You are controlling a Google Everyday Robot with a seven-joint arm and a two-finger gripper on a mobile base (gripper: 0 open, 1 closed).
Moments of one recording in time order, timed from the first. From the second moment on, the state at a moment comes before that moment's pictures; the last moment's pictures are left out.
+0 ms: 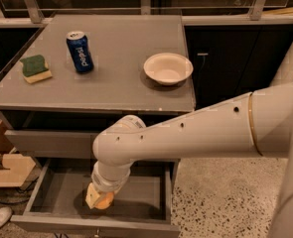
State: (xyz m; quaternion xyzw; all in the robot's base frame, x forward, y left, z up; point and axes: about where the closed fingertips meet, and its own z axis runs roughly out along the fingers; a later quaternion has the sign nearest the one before) arm 0.414 0.114 0.594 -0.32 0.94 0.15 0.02
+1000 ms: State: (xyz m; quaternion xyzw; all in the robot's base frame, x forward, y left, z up) arm 0.414 0.131 0.572 -0.26 0.95 0.15 0.01
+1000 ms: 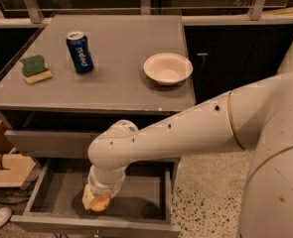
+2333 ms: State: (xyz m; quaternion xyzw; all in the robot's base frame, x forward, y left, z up) arm 0.424 0.154 0.516 -0.18 0.97 0.16 -0.02
